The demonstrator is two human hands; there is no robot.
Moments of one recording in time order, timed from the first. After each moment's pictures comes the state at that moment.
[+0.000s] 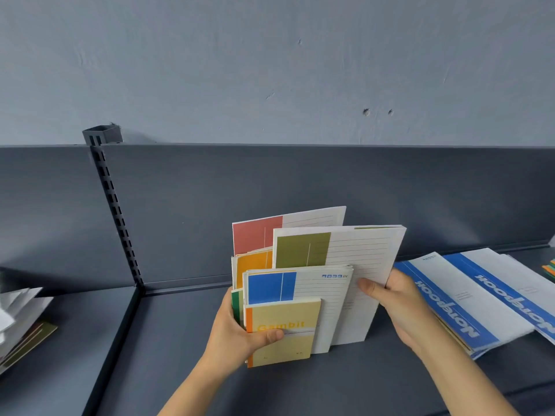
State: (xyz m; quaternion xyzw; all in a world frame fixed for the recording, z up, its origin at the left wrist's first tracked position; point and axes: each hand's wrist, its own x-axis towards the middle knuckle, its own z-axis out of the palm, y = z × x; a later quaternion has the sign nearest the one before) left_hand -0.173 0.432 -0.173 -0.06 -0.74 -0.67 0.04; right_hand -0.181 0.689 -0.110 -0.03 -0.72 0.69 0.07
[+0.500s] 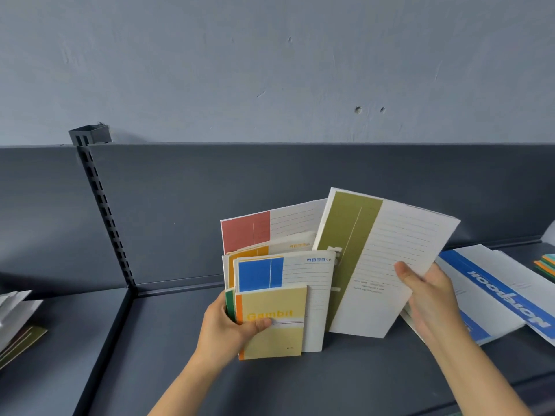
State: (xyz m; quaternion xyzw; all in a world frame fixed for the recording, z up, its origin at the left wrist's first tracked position) left_hand -0.184 0.432 -0.179 -0.01 -0.77 -0.64 0.04; right_hand -0.175 0.723 -0.104 -0.08 -0.62 0.76 0.20
